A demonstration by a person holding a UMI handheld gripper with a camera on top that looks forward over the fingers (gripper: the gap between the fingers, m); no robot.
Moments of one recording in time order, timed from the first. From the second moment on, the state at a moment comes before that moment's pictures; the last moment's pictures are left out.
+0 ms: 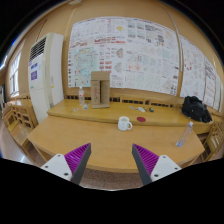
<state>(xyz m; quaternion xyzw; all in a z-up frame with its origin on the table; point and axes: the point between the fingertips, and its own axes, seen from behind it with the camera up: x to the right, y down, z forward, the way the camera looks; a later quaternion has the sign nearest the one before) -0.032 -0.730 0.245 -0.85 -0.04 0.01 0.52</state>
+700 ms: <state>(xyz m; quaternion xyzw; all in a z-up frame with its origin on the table) 0.411 -0.633 0.037 -0.86 0.05 -0.08 0.50</state>
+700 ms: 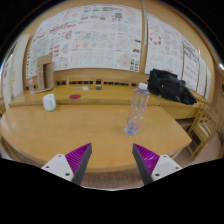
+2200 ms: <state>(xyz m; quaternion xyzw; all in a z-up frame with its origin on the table) 0.424 -0.304 0.320 -0.61 -0.17 -0.56 0.54</state>
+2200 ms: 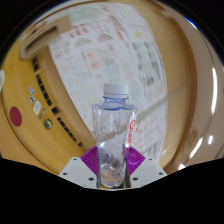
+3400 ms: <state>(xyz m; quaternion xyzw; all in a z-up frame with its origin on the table) 0.154 -0.182 0.312 -0.61 -0.33 -0.31 0.65</state>
